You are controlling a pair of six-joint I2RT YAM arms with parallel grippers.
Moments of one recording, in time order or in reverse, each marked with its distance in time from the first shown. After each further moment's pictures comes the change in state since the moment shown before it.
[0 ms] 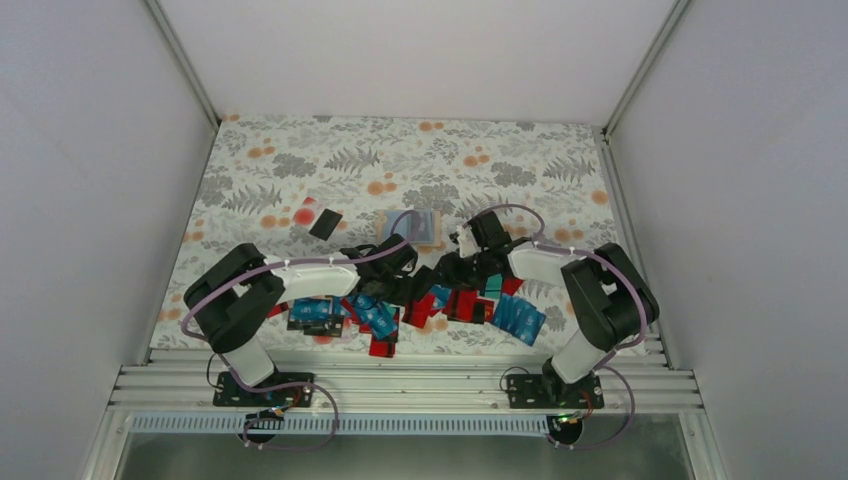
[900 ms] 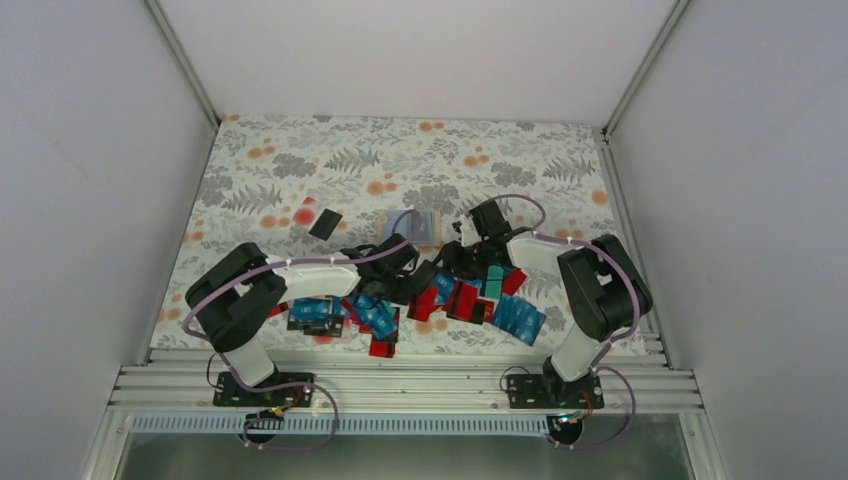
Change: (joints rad) left arm 0.000 0.008 -0.003 0.034 0.006 0.000; right arm -0.042 0.058 0.080 -0.026 0.058 -0.019
